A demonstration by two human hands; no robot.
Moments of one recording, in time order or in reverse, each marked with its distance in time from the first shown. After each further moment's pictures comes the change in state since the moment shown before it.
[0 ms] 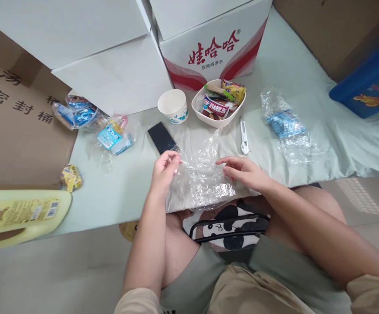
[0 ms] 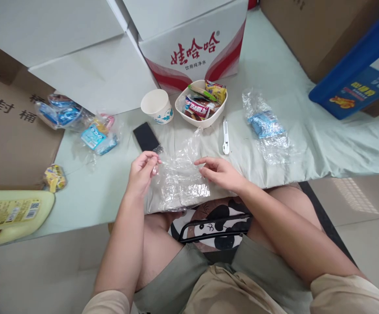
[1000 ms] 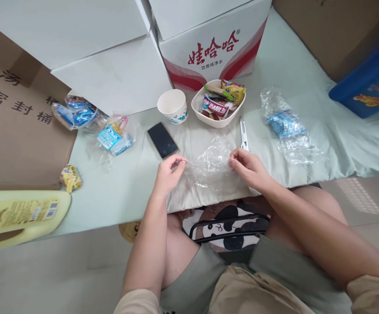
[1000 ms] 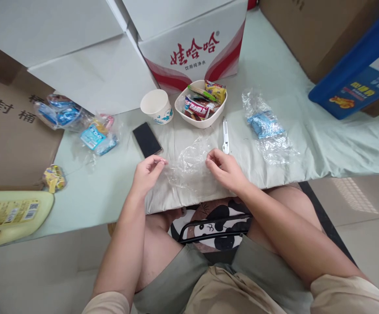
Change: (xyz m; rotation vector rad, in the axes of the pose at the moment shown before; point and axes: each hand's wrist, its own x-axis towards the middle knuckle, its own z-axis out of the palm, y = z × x) left_hand 0.000 -0.007 0.001 0.297 -0.097 0.160; right_hand -0.002 0.005 -0.001 -0.220 0.312 -0.163
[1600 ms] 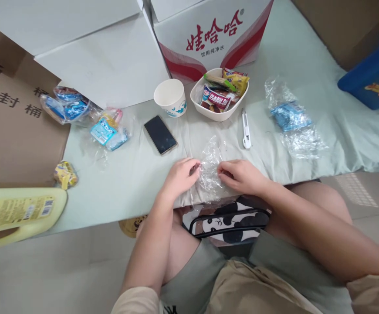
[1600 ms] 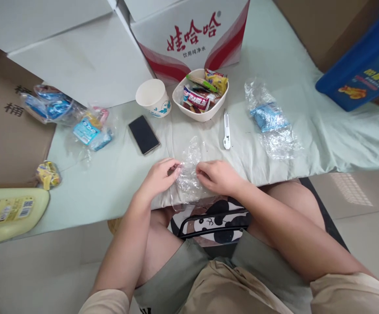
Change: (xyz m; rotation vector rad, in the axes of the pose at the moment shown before) left_hand -0.010 0.017 0.023 0.425 -0.341 0.062; right_hand -0.004 -0.001 0.010 -0.467 -0.390 -0.201
